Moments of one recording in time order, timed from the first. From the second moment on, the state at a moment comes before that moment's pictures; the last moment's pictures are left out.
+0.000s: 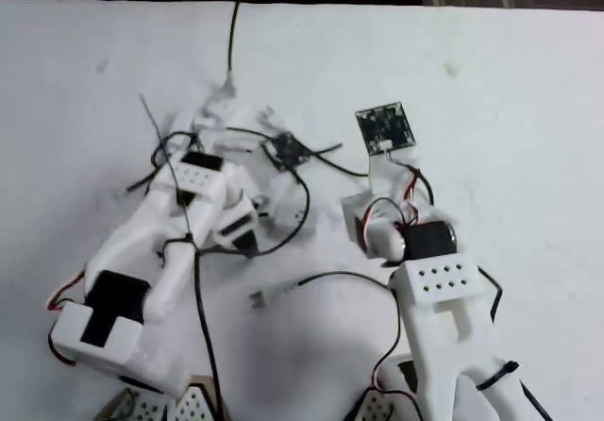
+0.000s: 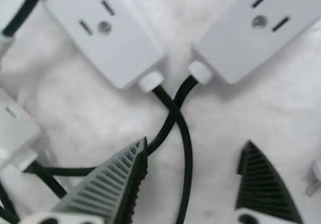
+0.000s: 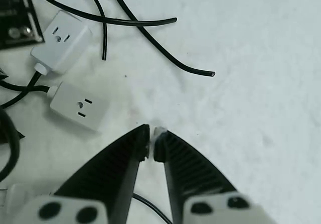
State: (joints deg) left arm 9.7 5.3 30.9 56.8 -41.5; right arm -13.9 -42.0 51.1 53.7 6.2
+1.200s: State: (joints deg) left arm 9.8 -47.8 33.1 86.2 -36.6; right arm -14.0 -42.0 51.1 53.7 6.2
